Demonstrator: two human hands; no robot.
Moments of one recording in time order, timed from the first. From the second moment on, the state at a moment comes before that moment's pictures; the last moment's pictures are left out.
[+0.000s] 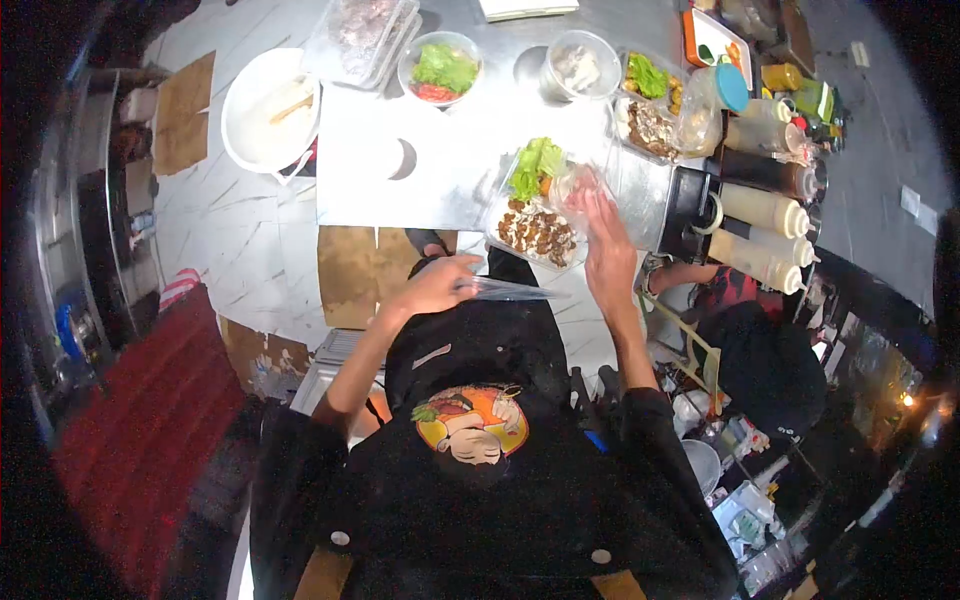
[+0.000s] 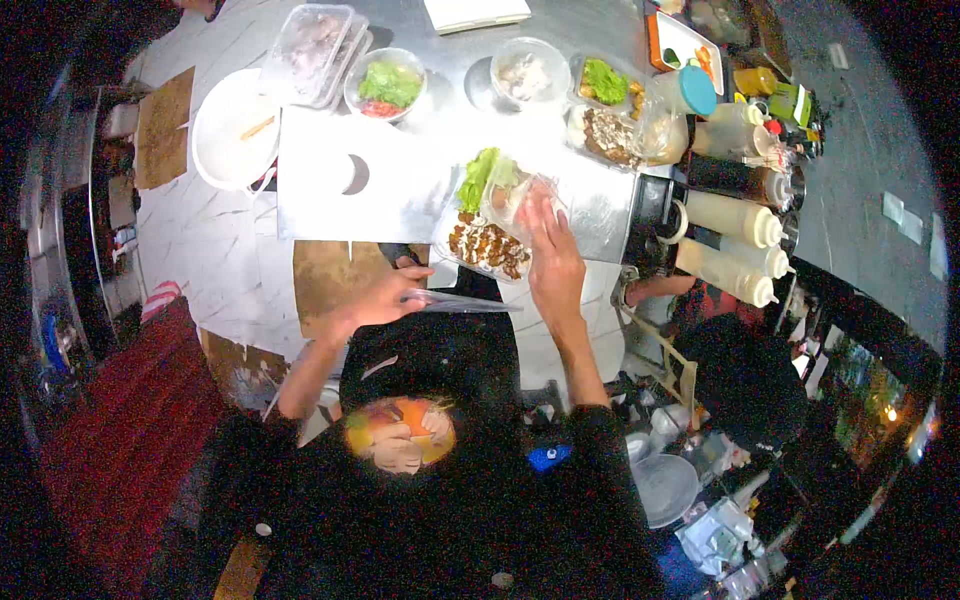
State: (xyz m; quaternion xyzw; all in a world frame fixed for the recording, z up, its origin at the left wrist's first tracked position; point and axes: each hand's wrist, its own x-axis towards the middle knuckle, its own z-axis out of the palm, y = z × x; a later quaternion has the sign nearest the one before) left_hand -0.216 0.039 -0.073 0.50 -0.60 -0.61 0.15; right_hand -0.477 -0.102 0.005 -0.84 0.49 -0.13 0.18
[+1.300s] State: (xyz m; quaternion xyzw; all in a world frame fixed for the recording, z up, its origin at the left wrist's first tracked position) left_hand -0.215 0.026 -0.004 0.56 -0.74 -0.35 0.11; right_hand -0.461 -0.069 -0.002 -0.91 0.37 0.16 0.09
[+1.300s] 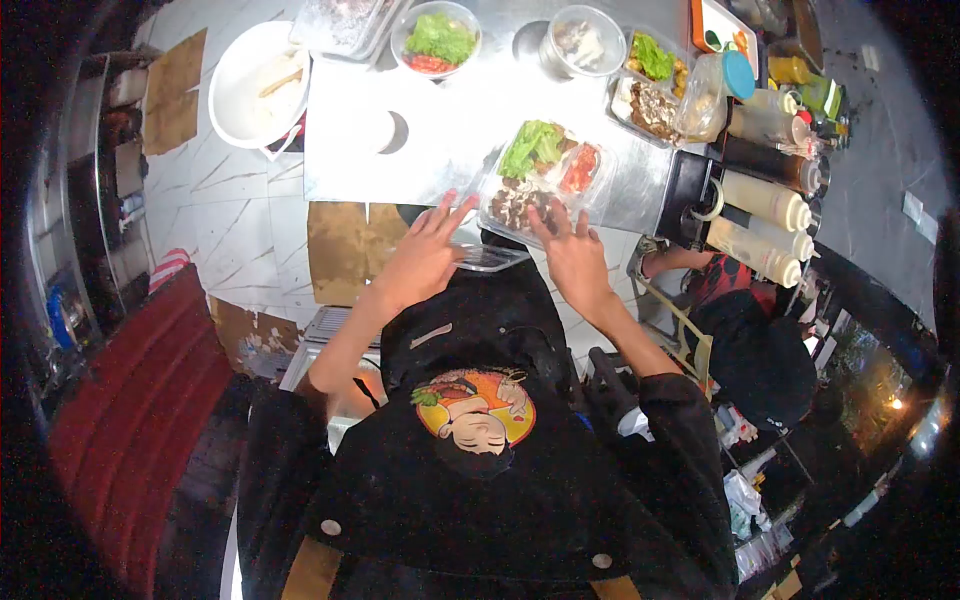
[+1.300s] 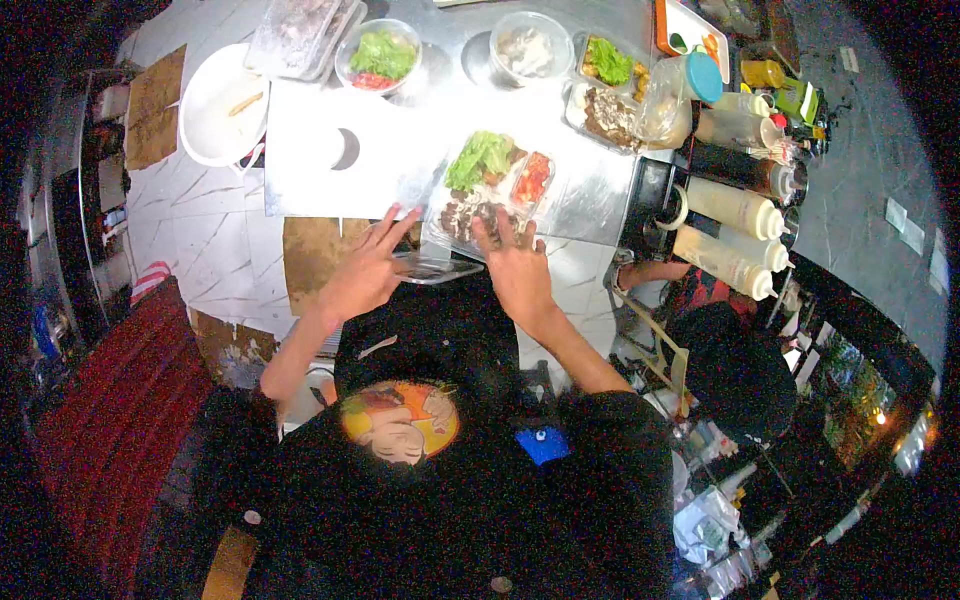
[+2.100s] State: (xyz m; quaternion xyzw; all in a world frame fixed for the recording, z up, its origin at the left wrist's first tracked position) left_hand -0.247 0.014 0.060 0.49 -0.75 -0.39 0.22; right_hand -0.500 -0.092 0.078 -0.79 0.57 -0.13 0.21
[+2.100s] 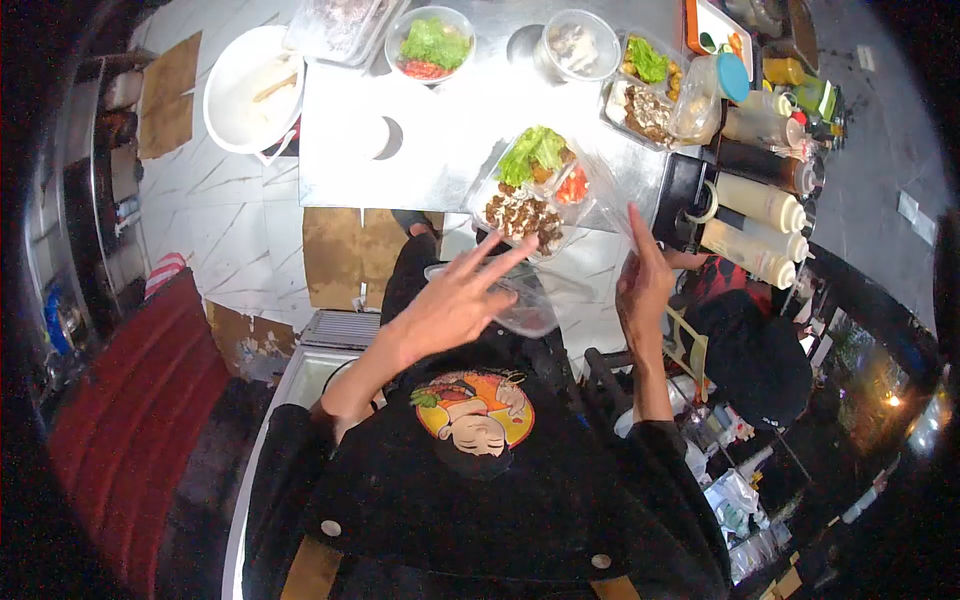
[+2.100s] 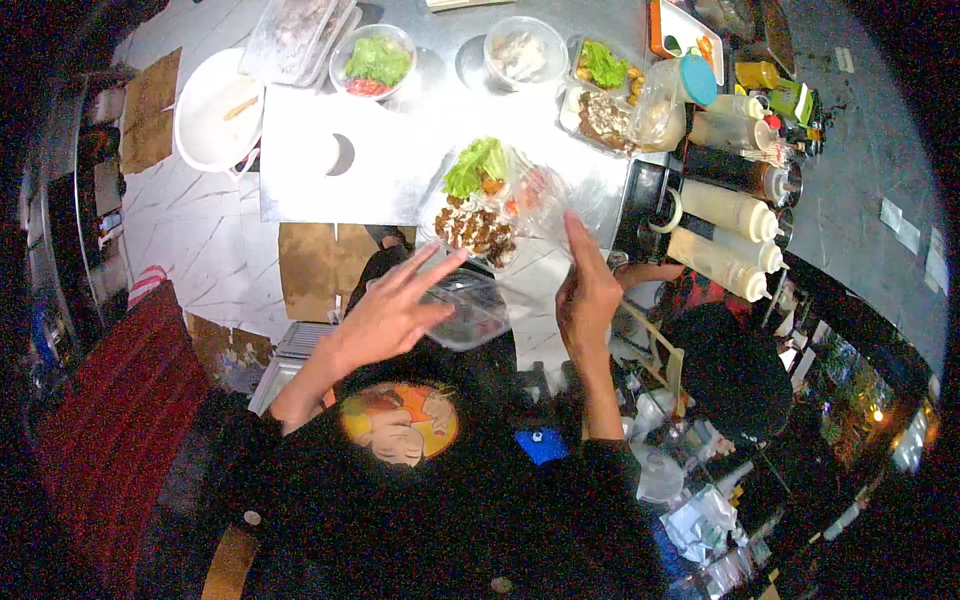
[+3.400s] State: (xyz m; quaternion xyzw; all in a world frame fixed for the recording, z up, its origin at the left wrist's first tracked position) left_hand -0.164 0.078 0.054 0.62 -0.61 -0.44 0.22; right_hand -0.529 -0.107 0.062 -0.73 0.56 -0.25 0.29
